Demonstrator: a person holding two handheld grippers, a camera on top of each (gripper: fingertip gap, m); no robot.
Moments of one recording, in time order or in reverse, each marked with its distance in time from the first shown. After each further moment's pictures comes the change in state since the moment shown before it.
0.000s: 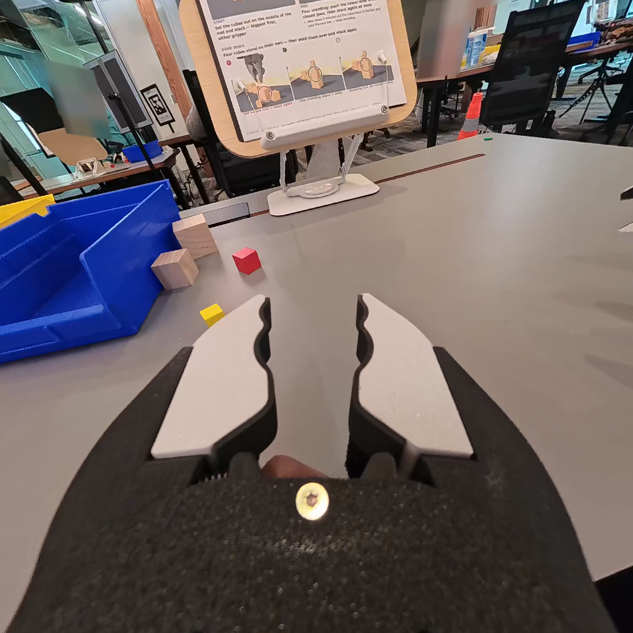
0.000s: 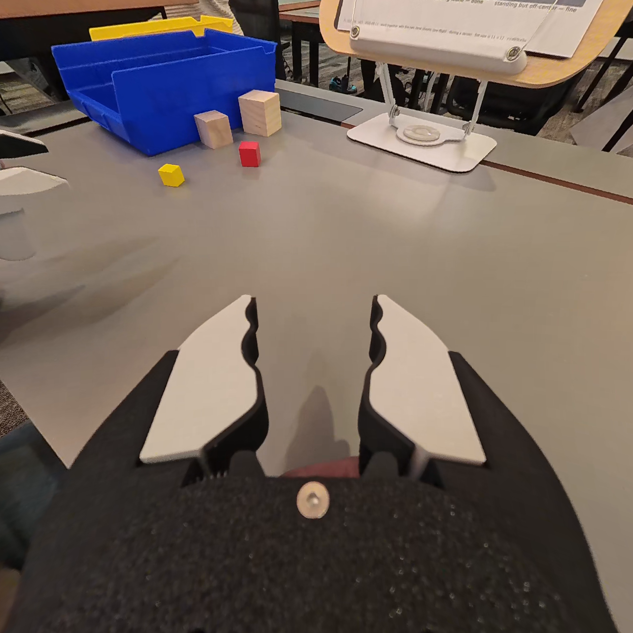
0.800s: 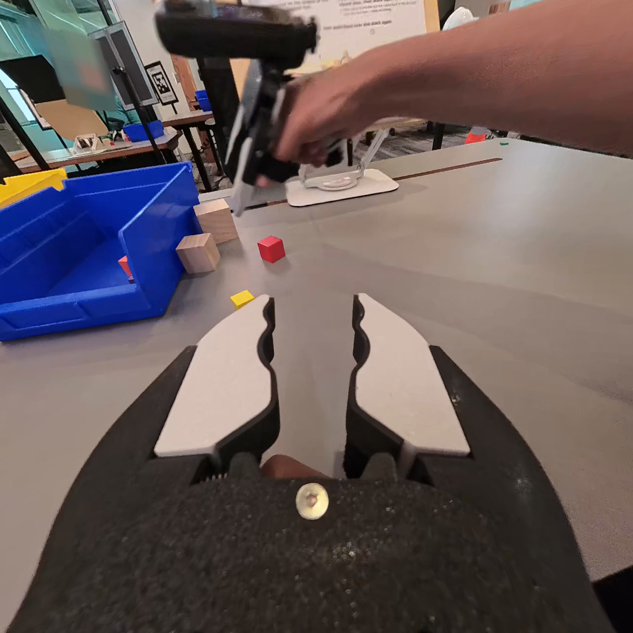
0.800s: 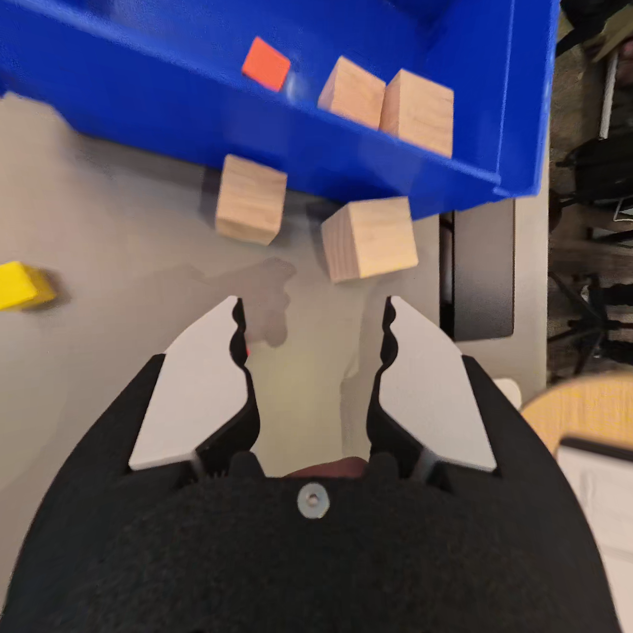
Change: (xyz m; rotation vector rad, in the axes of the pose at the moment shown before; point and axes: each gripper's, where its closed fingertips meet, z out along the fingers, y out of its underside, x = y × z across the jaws) left arm -0.037 0.005 -0.006 -0.020 -0.005 -0.061; right arm -0.099 -0.133 0.376 -0.451 -0.504 -0.838
